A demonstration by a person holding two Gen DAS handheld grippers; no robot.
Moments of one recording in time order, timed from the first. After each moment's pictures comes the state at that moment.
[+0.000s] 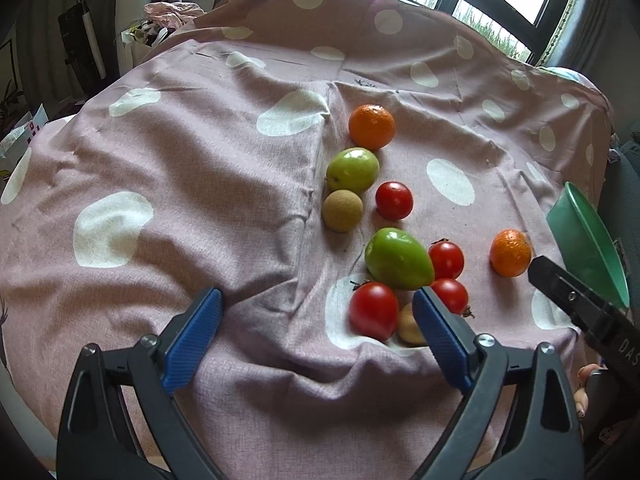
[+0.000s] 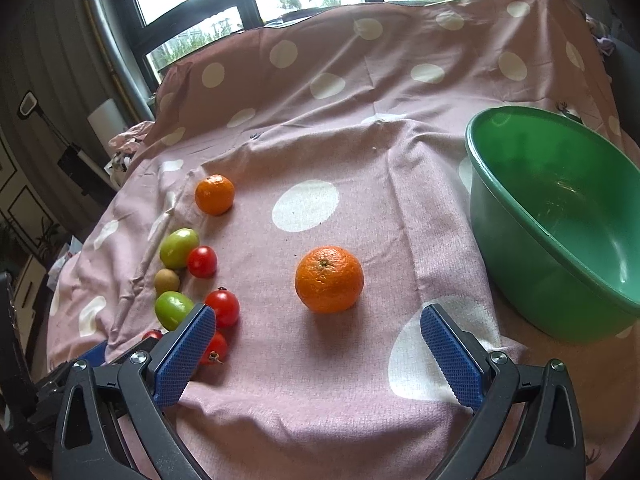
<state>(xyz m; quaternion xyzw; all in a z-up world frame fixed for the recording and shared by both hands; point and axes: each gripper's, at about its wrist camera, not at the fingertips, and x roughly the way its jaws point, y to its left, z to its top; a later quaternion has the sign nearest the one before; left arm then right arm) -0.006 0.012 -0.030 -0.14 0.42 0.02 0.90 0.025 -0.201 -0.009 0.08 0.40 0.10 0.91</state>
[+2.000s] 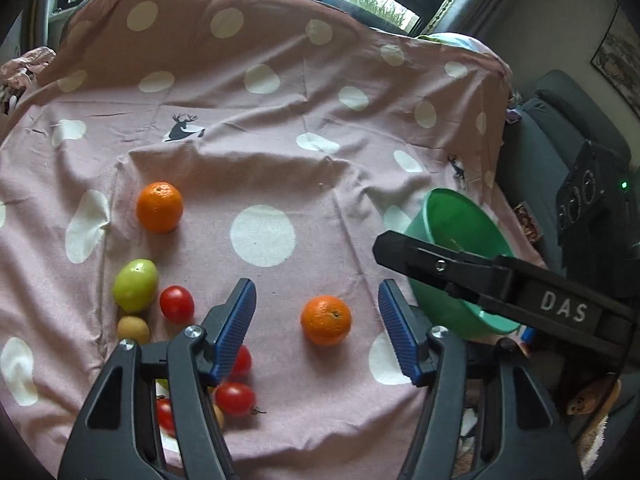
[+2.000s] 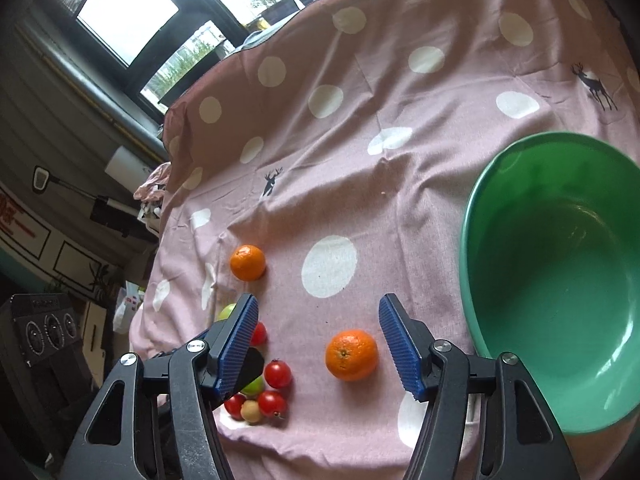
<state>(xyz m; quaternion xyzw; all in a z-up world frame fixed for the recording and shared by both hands) 0.070 -0.077 0.047 -0.12 0.44 -0.18 0.87 0.090 -0.249 0.046 0.21 0.46 0.15 0.85</state>
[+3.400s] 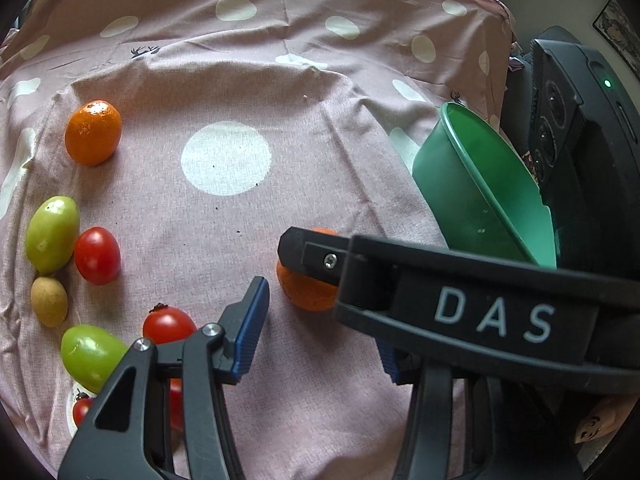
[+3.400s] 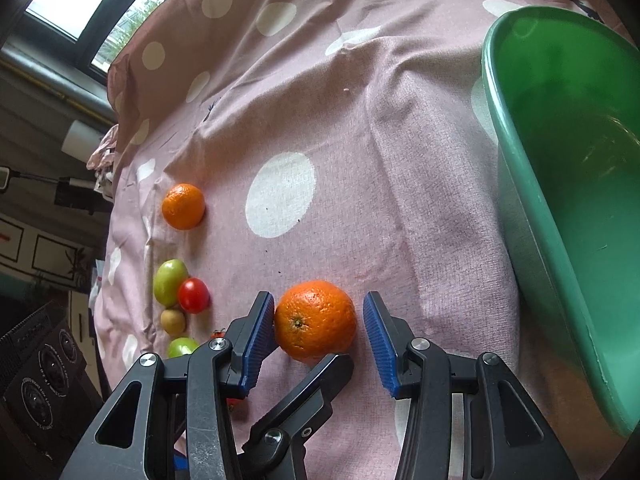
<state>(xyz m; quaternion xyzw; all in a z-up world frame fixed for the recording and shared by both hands) 0.084 -0.115 -0.027 -0.09 0.50 -0.22 0.83 0.105 -0.235 -0.026 0.21 0.55 0.11 0.80</state>
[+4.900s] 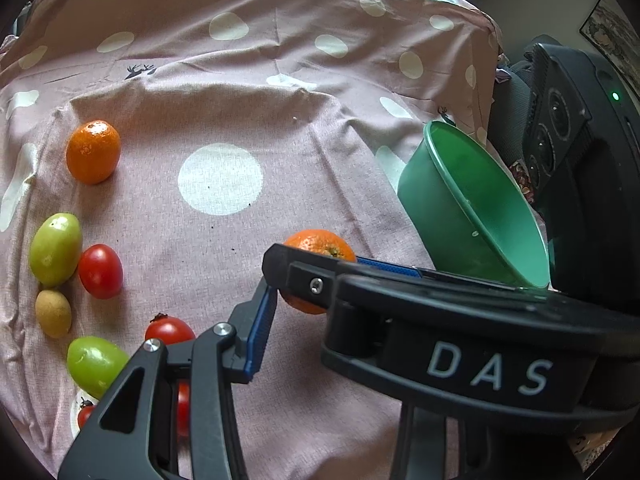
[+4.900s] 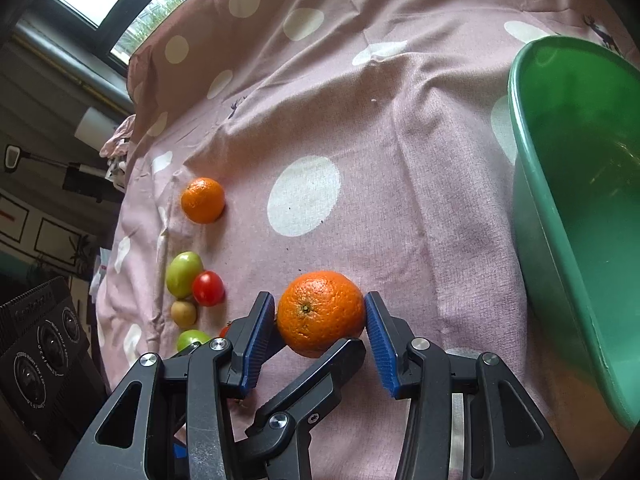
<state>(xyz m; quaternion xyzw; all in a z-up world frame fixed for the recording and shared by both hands) 0.078 -0.110 -0.015 -0.10 0.47 -0.24 0.84 0.099 -0.226 -0.014 0.19 0.53 0.14 0.81</state>
